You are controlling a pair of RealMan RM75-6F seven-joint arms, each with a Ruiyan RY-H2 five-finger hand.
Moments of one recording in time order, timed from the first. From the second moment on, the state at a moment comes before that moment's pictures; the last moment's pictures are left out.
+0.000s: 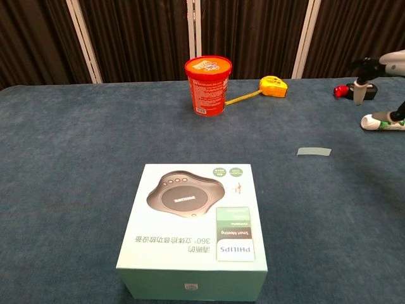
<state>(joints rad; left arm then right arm) -0.14 -1.11 -0.07 -1.87 1.41 1.43 0.32 0.60 -1.26 0.25 -1.45 -1.20 0.84 -0.23</state>
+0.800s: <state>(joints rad) -0.16 -1.13 -0.09 -1.85 1.33 1.40 0.36 0.73 -1.58 0.18 -1.03 -1.12 0.73 -0.22</state>
